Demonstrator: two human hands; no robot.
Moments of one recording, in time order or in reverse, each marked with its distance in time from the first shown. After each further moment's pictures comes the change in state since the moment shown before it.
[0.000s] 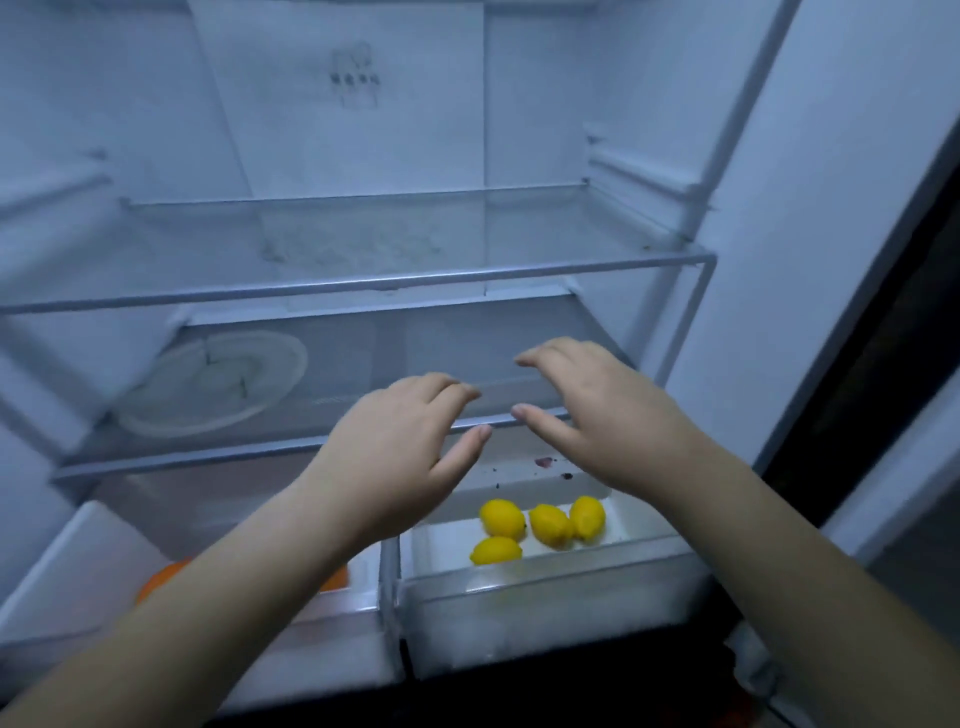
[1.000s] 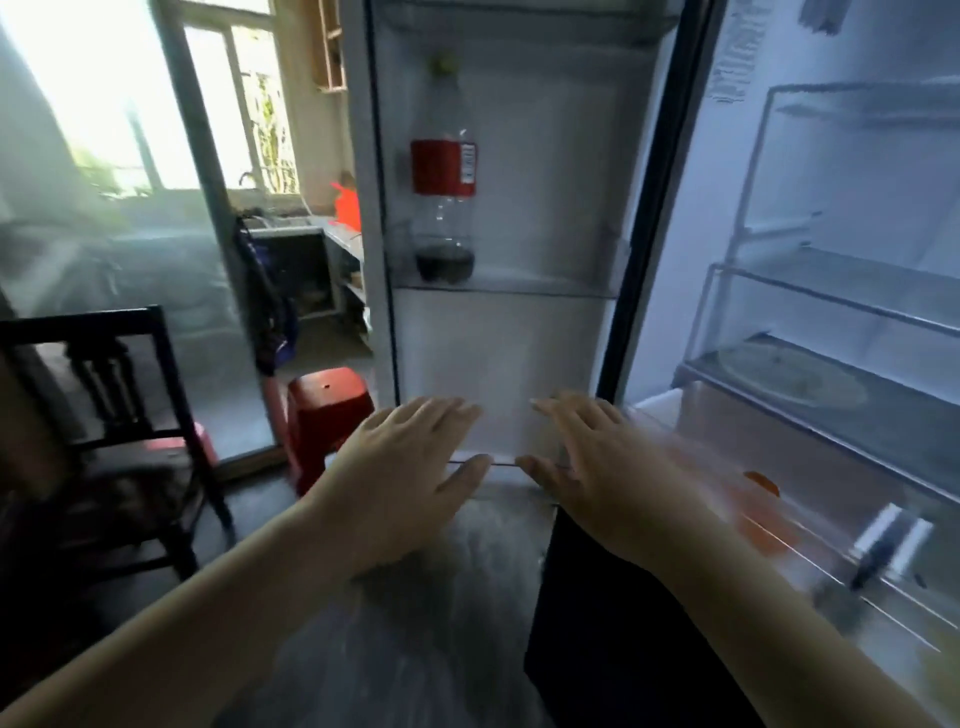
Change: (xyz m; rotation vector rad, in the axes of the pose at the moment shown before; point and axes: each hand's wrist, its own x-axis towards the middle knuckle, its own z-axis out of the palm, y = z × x) left_hand -0.474 0.145 -0.160 0.391 0.189 -1.077; right_hand -0.180 -0.363 -0.033 0.390 -0.200 -0.990
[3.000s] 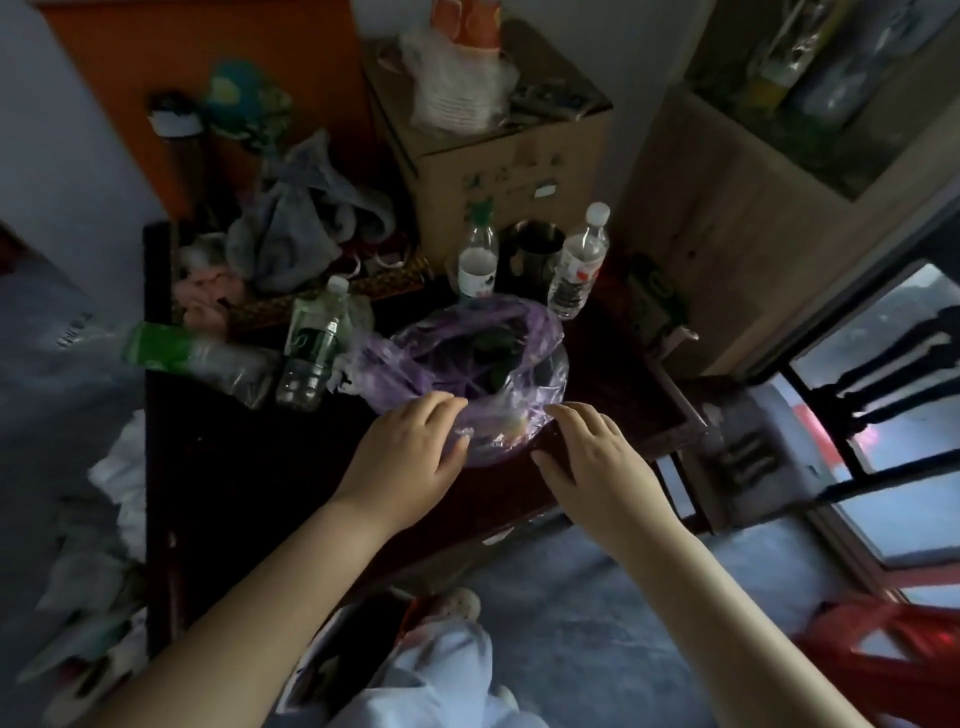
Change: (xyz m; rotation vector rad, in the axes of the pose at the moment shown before) left_hand -0.367 -0.528 0.036 0.348 0.162 -1.711; right_hand 0.389 -0.616 0.458 0.394 -0.603 -1.417
